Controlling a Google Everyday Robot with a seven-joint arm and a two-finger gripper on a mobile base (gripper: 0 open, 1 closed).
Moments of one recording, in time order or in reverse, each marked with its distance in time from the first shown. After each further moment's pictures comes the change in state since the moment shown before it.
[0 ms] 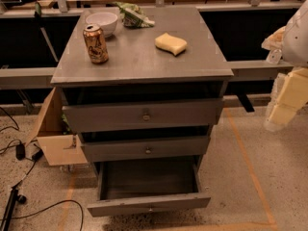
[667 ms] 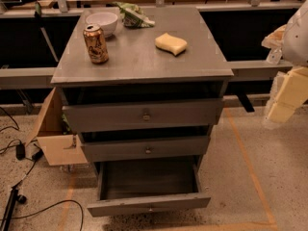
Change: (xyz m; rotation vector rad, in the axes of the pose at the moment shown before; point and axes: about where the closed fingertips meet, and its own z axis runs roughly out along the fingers) arm -0.001 -0.004 -0.001 0.016 -0.018 0.005
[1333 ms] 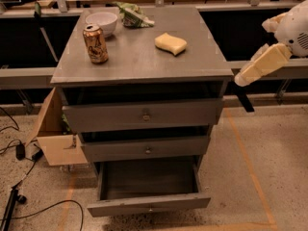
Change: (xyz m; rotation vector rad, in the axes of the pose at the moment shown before) arm -0.009 -0.106 0.039 0.131 -0.383 0.256
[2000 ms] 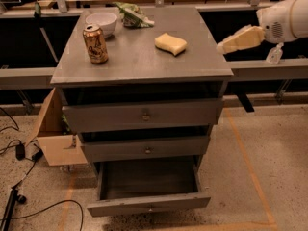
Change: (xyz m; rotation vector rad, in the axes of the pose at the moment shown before) arm -0.033 -0.094 0.057 0.128 -0.281 0.203
